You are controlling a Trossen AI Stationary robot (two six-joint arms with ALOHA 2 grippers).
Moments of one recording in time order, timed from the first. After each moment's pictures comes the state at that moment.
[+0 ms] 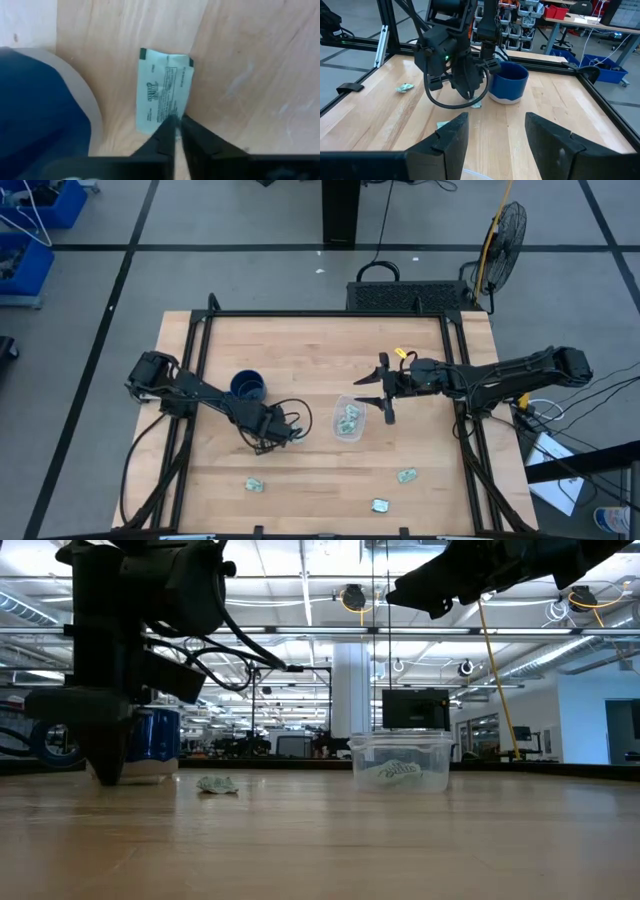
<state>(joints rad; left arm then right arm) -0.28 1.77 0.96 -0.92 -0.20 -0.60 0.03 1.09 0.58 0.26 0.00 -0.10</state>
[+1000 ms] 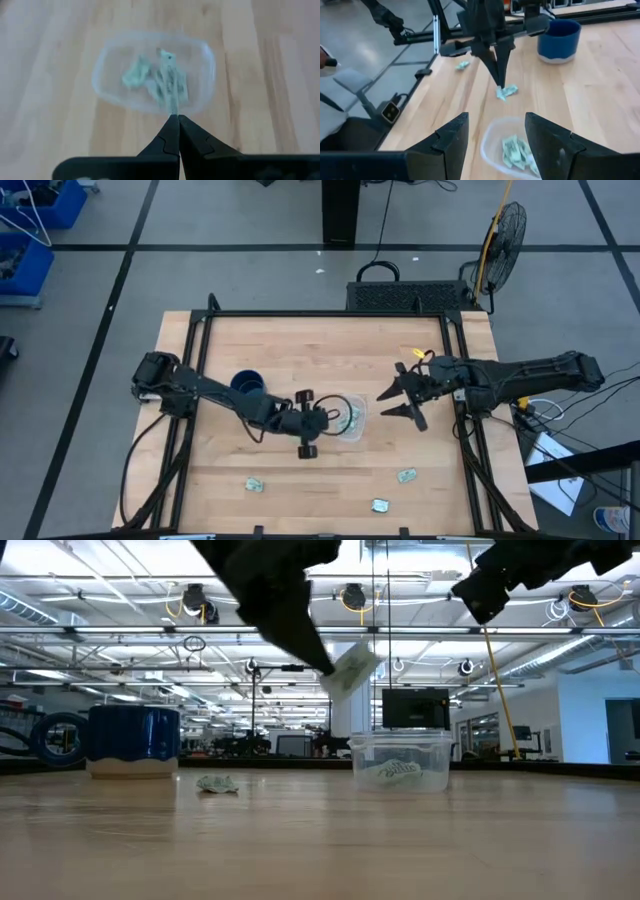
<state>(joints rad) -0.26 1.78 1.25 -0.36 -0.29 -0.14 0.03 0.82 0.59 -0.15 -0.24 0.13</state>
